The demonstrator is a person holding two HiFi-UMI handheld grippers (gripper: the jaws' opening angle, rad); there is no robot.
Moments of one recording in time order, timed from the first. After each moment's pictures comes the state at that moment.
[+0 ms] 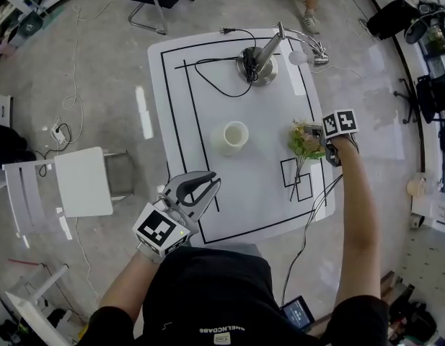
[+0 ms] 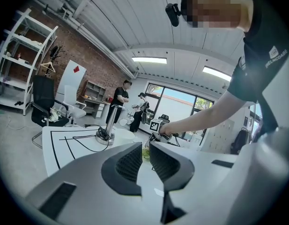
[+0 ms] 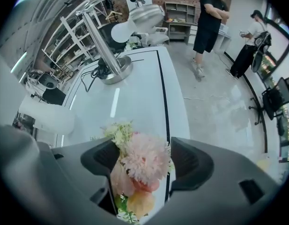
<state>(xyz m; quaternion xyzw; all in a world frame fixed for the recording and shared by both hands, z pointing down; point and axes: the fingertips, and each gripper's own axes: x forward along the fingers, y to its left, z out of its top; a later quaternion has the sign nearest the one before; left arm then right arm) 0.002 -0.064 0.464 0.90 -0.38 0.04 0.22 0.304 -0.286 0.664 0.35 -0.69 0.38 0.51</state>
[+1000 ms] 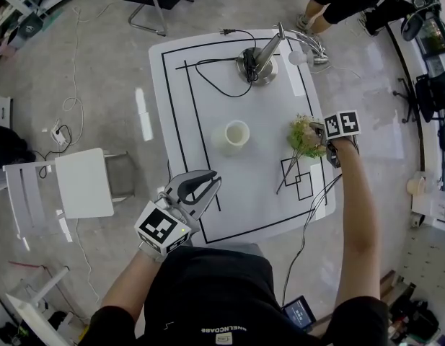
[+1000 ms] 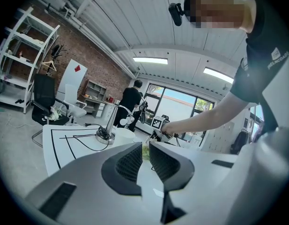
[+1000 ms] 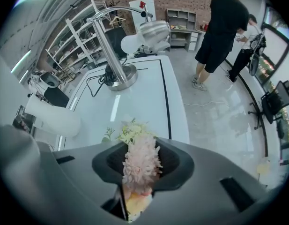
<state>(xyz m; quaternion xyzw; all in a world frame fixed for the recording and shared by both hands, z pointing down) -0.001 -0.062 0.465 0.90 -0.38 0.03 0.23 0.293 -0.286 0.640 0.36 -0.71 0.36 0.49</state>
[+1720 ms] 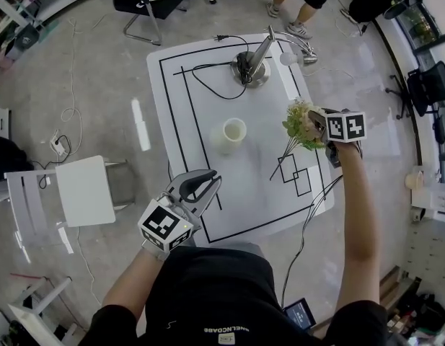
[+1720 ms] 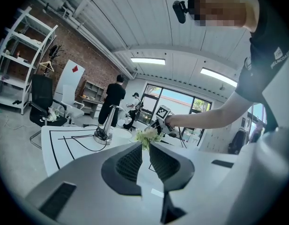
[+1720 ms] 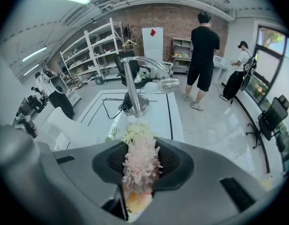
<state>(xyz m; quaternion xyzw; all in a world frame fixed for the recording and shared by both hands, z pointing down) 0.001 -0.051 0.459 0.90 -0.37 0.03 0.22 0.256 -0.286 0.540 0.40 -0.78 0.26 0.41</state>
